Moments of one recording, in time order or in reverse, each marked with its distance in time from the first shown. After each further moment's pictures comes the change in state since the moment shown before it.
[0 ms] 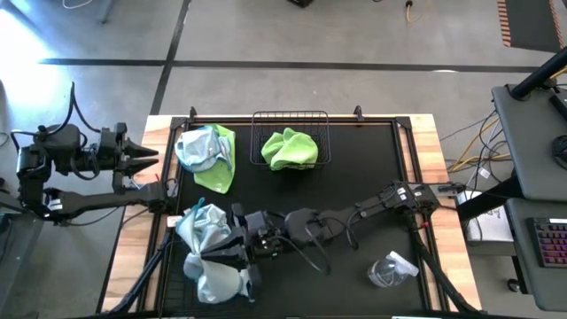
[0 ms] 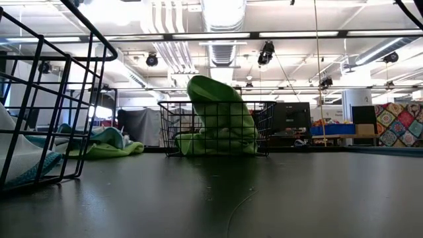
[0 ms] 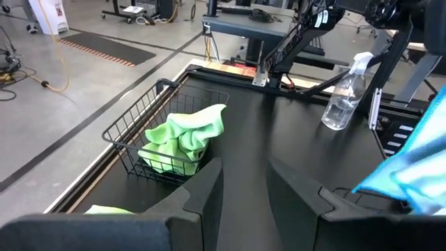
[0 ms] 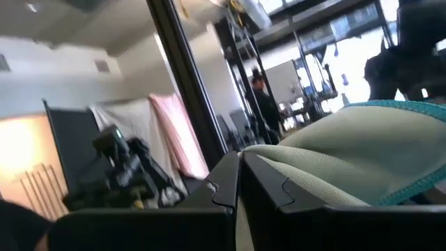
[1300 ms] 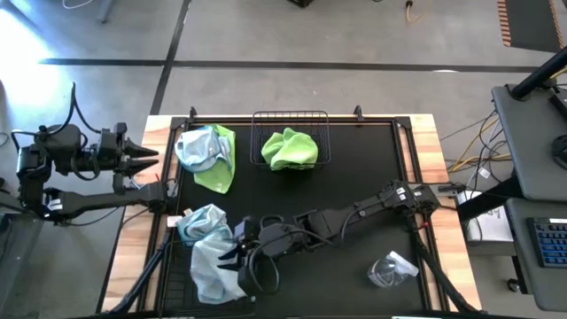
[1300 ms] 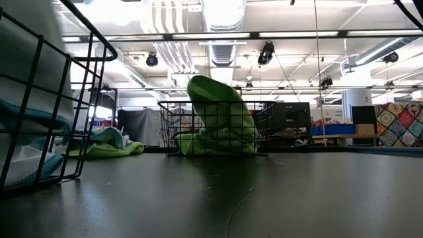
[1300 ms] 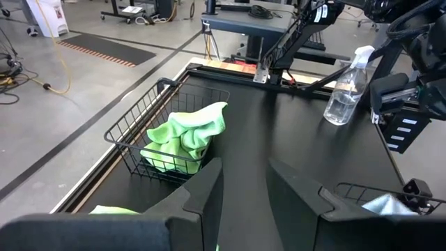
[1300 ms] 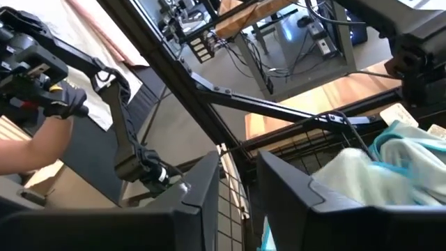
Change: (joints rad) left arm 0.000 0.000 0.000 -0.008 0.000 0.026; right arm -0.006 0.002 -0.003 -0.571 -0.002 0.271
